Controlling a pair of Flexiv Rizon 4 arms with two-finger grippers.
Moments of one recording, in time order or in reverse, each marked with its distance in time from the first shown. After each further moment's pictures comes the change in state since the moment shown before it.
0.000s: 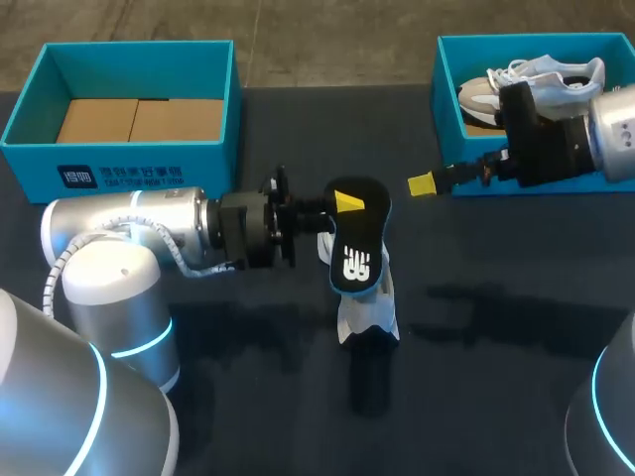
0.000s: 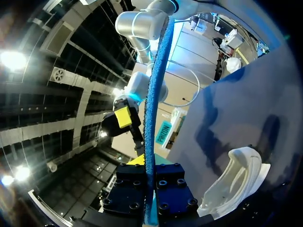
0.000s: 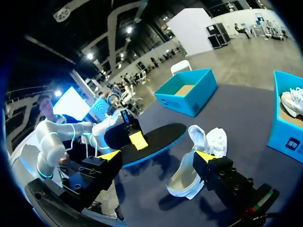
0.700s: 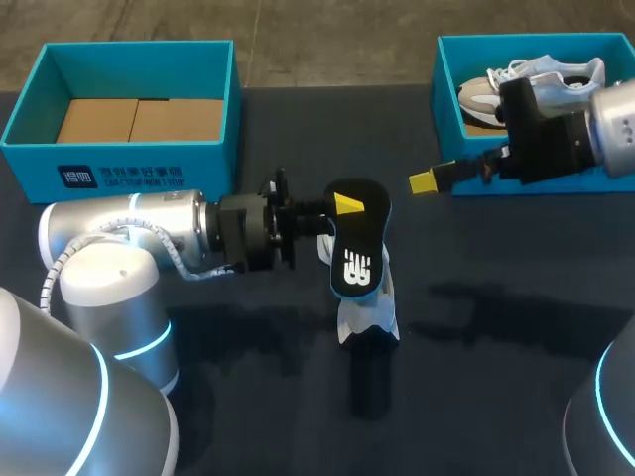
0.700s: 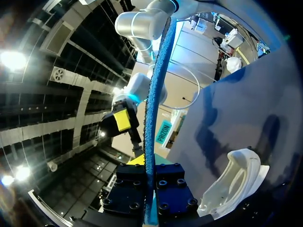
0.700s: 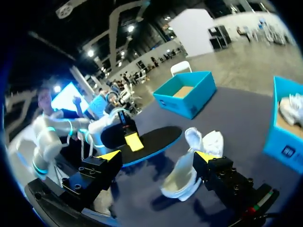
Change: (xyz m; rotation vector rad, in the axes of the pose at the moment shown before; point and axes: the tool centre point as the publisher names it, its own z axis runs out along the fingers) left arm 0.000 -0.003 -0.001 -0.003 -0.001 -0.006; right arm -0.008 0.004 -0.002 -0.003 -0.036 -0.091
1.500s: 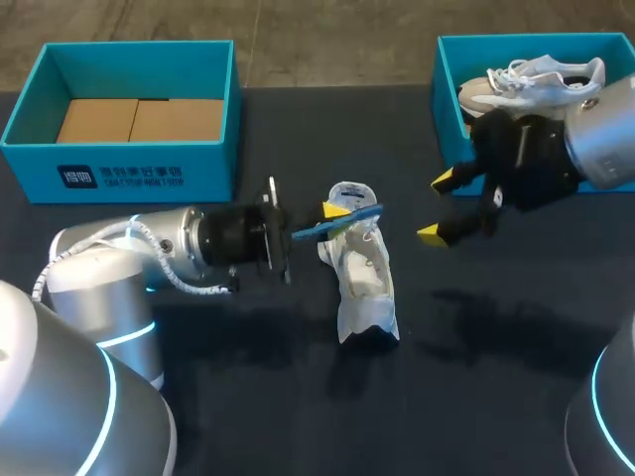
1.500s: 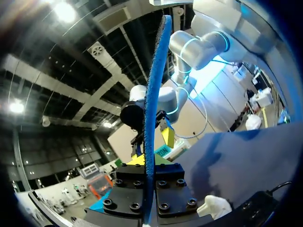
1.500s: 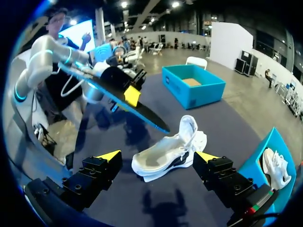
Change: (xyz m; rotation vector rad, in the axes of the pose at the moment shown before) left arm 0.007 -0.016 -0.012 0.154 -0.095 -0.518; right arm -0.009 -0.044 0.004 0.239 -0.137 -0.494
